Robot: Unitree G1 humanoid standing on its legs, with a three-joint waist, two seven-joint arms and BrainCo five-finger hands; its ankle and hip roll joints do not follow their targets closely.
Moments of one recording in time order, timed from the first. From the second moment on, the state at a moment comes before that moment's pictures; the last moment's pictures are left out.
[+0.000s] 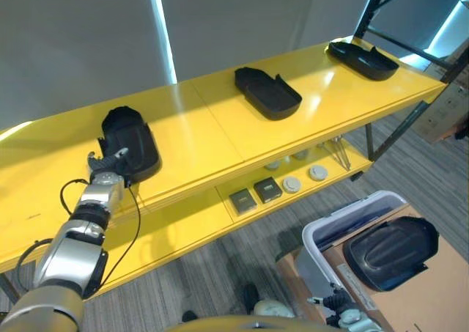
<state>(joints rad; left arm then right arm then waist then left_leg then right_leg) -0.67 0.53 -0.24 0.91 -0.48 0.27 0.55 0.02 -0.37 0.29 1.05 -0.01 0.06 -0.22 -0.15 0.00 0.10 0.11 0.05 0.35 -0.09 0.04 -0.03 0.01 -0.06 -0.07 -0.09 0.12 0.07</state>
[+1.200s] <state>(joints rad) -0.06 0.51 -0.12 -0.04 -0.39 -0.04 0.24 0.16 -0.31 0.23 1.08 -0.02 0.12 -0.18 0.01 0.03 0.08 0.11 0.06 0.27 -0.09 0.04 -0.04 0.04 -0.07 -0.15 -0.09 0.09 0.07</state>
